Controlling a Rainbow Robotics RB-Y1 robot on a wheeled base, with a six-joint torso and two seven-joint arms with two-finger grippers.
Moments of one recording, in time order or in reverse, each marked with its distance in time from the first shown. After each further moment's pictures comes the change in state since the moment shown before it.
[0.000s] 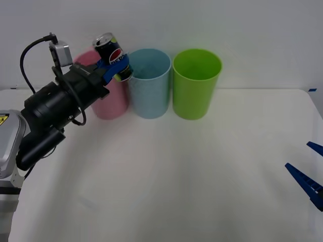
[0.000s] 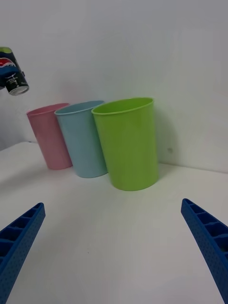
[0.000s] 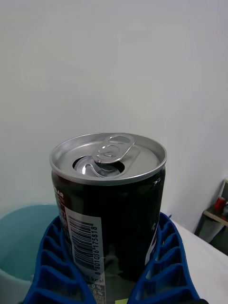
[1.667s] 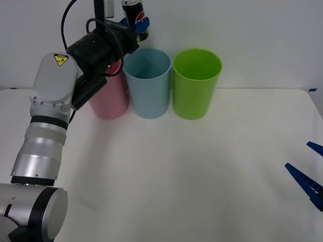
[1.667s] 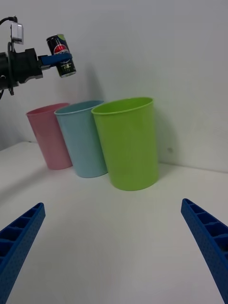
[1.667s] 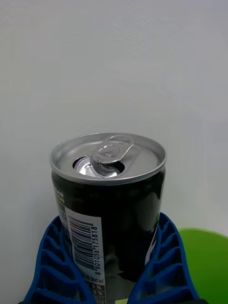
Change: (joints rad) right arm 0.000 0.000 0.000 0.000 0.000 0.000 0.000; left arm -0.477 -0.163 0.063 0.449 -0.470 0.132 0.011
